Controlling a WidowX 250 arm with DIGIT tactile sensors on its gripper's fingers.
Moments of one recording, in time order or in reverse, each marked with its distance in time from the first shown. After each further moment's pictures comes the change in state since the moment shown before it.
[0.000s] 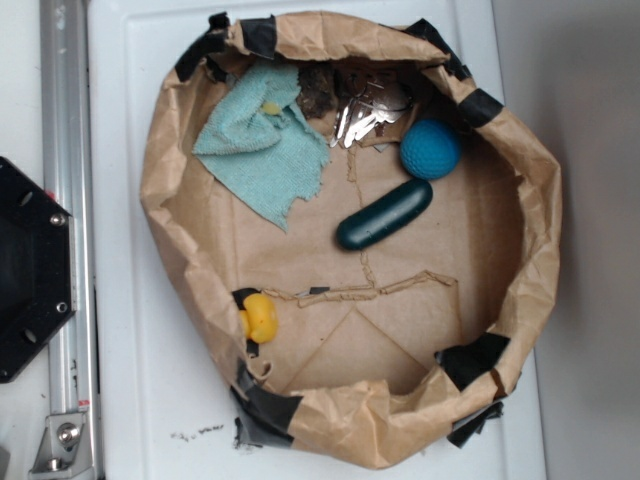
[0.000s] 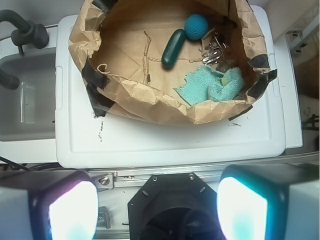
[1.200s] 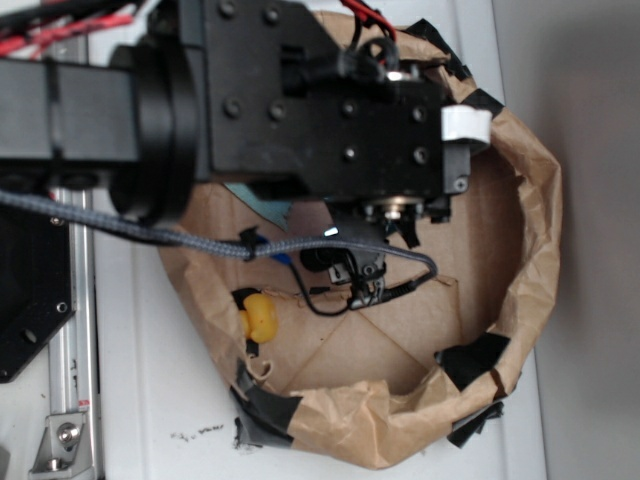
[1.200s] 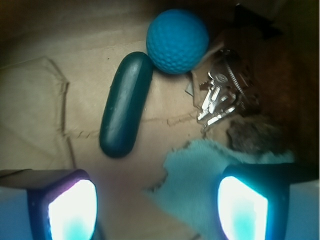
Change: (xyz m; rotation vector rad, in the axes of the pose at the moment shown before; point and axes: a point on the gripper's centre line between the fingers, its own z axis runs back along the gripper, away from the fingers) arm 0.118 0.043 -0.188 0.167 0.162 0.147
